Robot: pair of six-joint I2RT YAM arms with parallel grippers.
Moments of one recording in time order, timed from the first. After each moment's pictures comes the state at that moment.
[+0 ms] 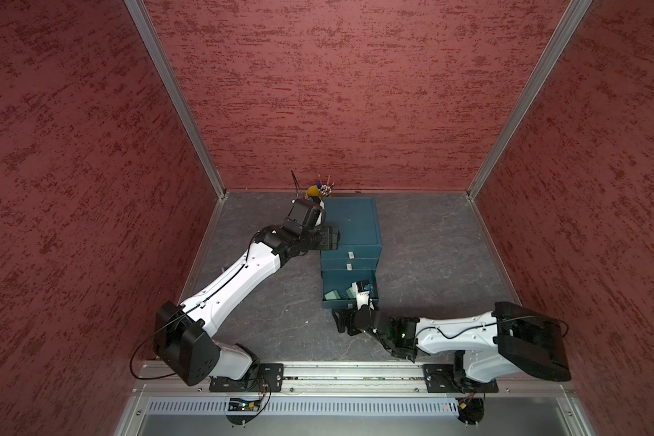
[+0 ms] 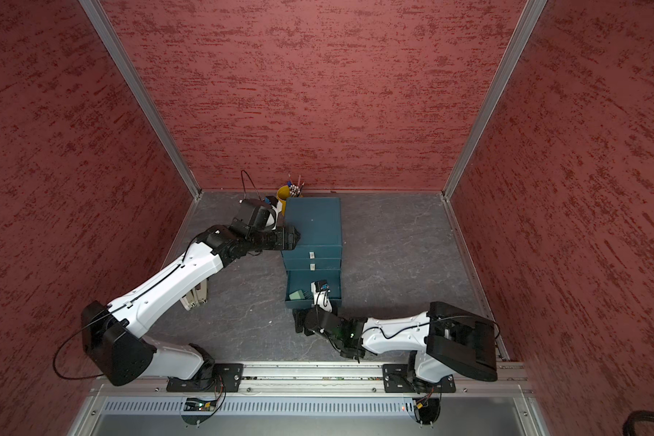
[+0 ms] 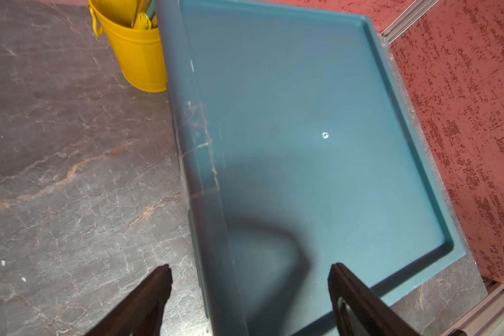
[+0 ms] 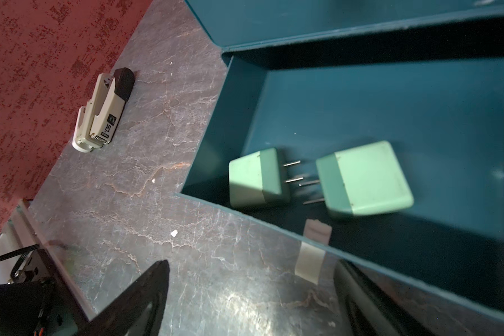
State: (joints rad) left arm -0.57 1.42 1.30 -0.67 0.01 -0.45; right arm 1.26 1.45 0.54 0.25 0.42 0.88
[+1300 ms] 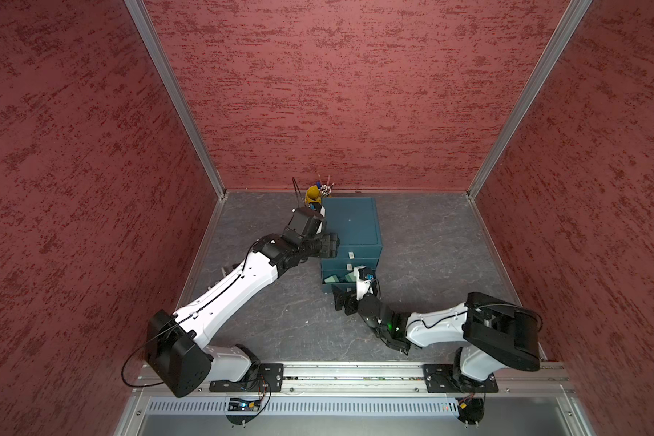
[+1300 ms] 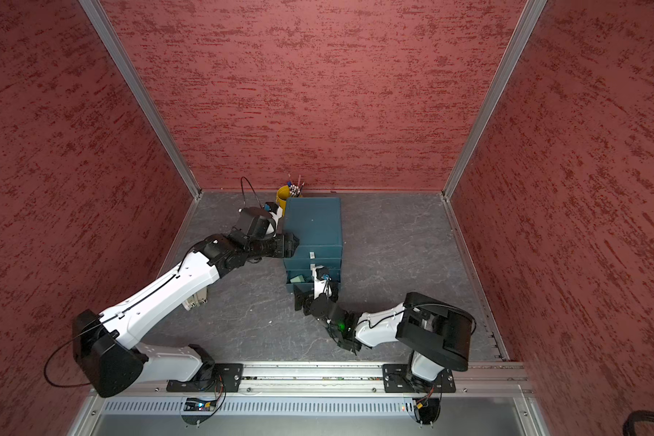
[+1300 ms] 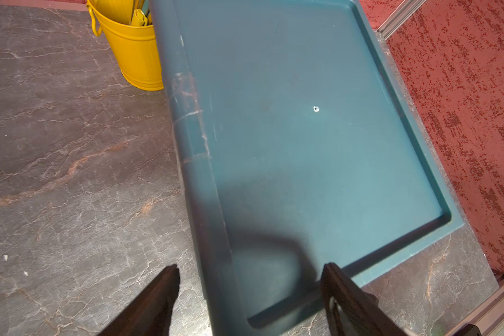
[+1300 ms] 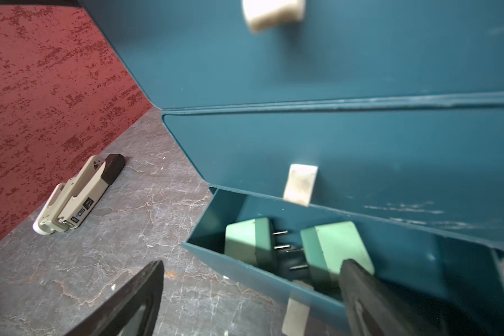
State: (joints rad) left arm -0.62 1.35 1.23 -0.64 -0.04 -0.44; right arm 1.15 1.60 0.50 0.74 0.60 0.55
